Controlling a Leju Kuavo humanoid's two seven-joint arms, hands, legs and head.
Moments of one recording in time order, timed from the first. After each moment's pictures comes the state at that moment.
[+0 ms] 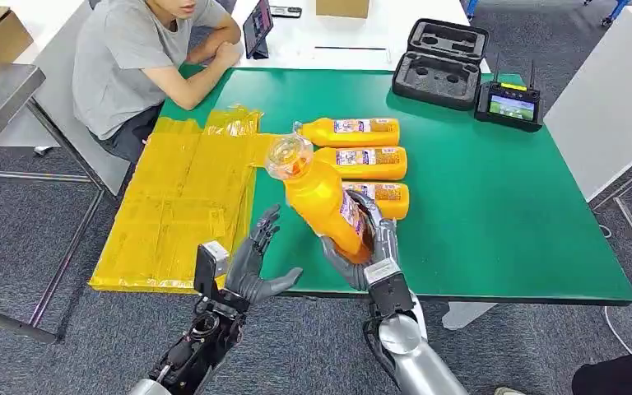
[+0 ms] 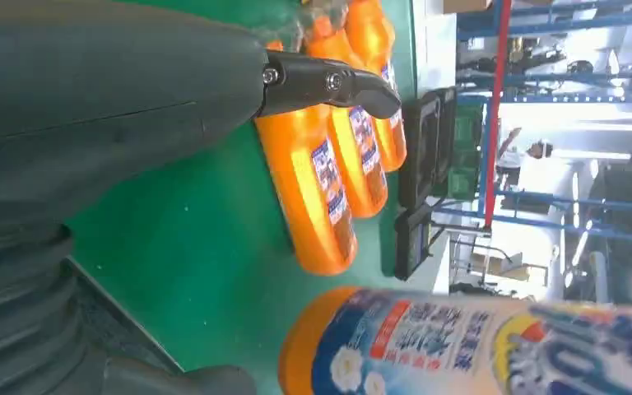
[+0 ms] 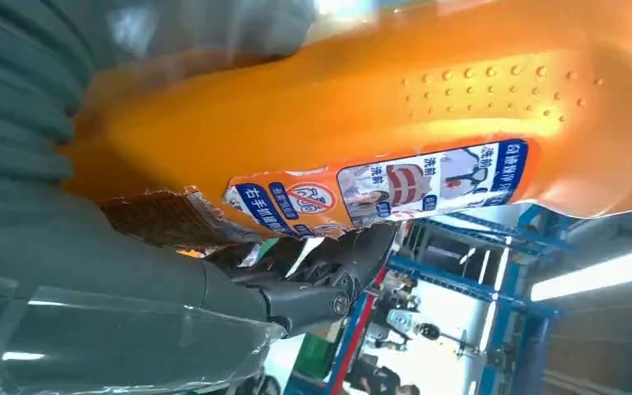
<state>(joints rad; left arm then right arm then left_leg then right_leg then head) -0.35 -0.28 -0.42 -0.81 0.24 -0.28 -0.70 -0.19 0.05 0.47 -1.08 0.13 -0.42 -0.70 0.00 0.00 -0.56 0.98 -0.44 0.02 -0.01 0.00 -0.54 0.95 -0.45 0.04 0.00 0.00</state>
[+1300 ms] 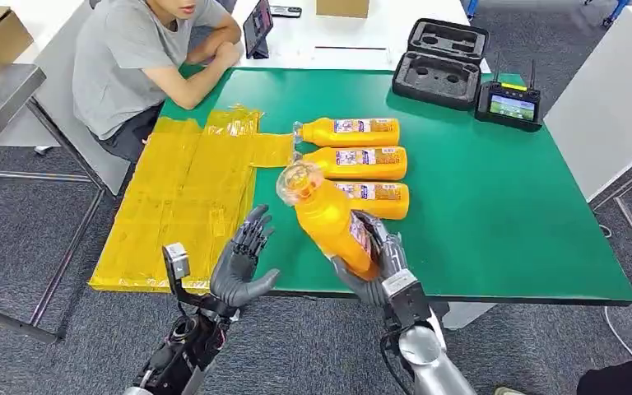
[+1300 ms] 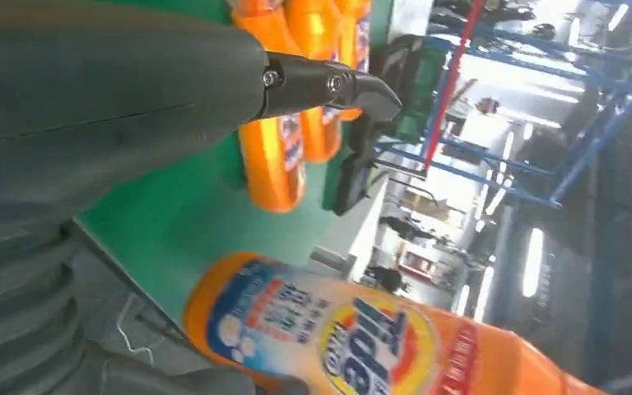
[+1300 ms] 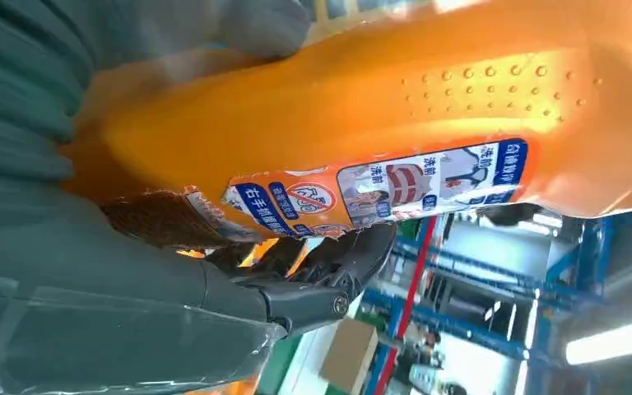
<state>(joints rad) -0.31 -0.26 -0.33 -0.86 0.40 -0.60 -0.69 -0.13 0.00 0.41 -1.10 0.12 -0.21 -0.70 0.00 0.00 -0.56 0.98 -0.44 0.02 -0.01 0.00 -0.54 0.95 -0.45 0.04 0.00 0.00</state>
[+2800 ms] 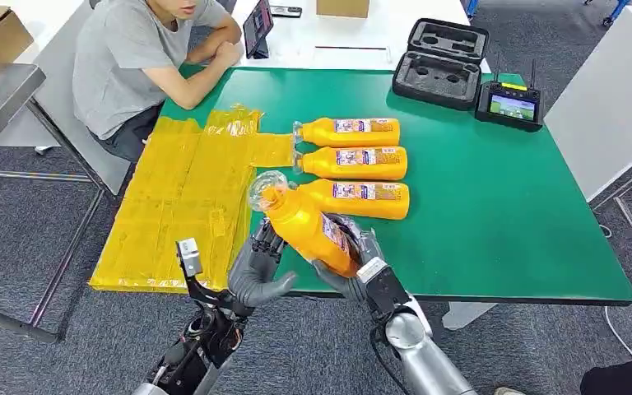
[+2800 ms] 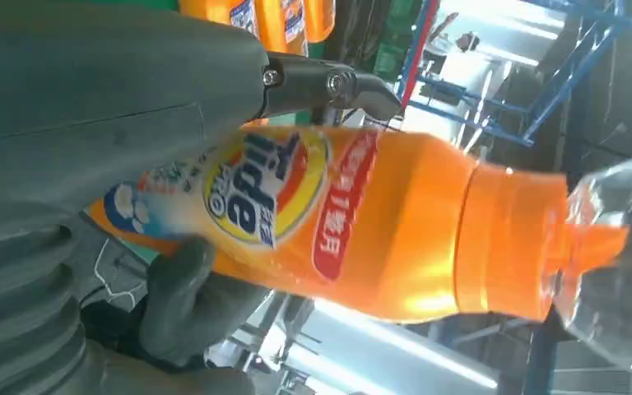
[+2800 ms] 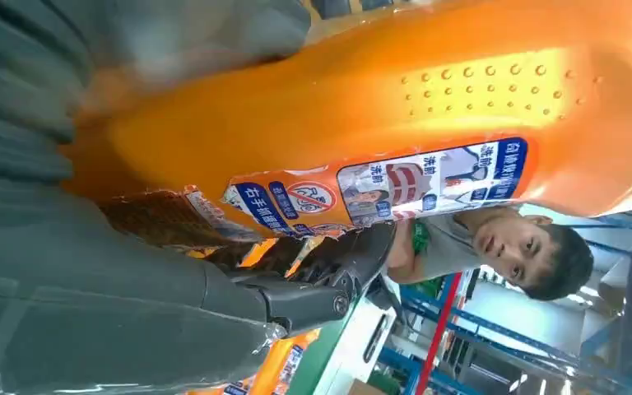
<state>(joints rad) -0.33 -0.30 -0.41 -0.88 0.45 -0.66 -0.69 -0.23 0.04 0.43 -0.91 0.14 -0.13 -0.70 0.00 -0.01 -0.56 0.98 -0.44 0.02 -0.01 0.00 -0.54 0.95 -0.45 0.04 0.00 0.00</state>
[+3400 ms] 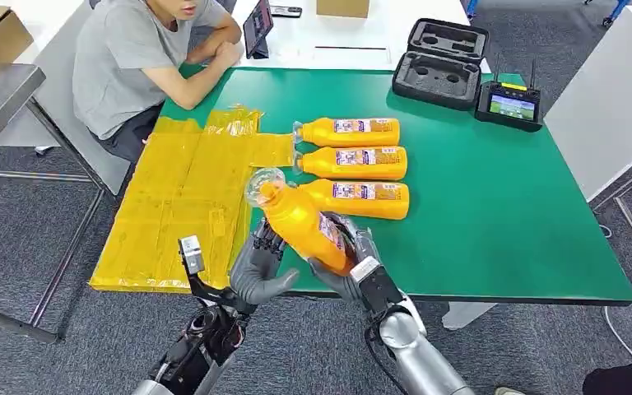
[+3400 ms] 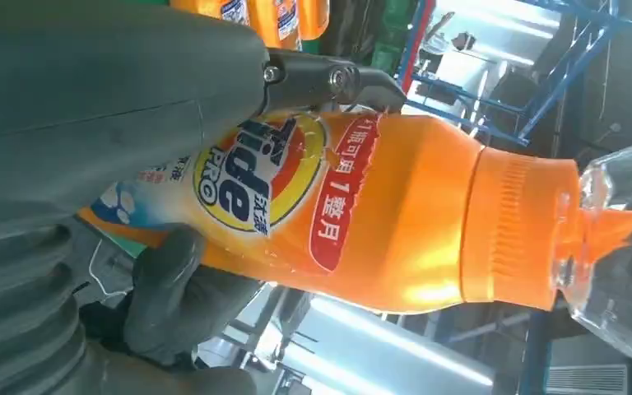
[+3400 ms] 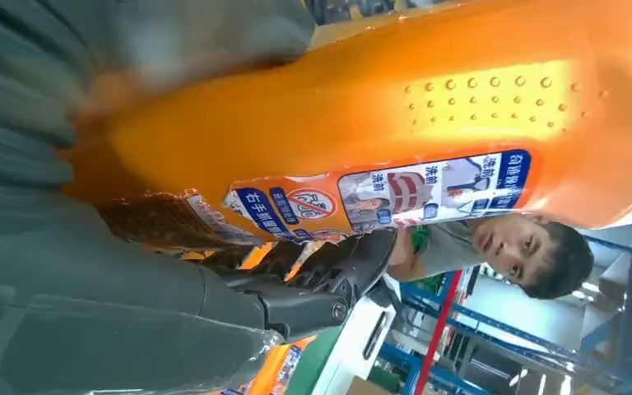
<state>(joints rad) -0.35 -0.31 -0.41 -0.86 0.44 -0.66 -0.70 -0.25 0.05 0.48 -0.89 0.14 -0.15 -0.70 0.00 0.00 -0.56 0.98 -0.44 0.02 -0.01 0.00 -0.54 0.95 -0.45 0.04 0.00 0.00</state>
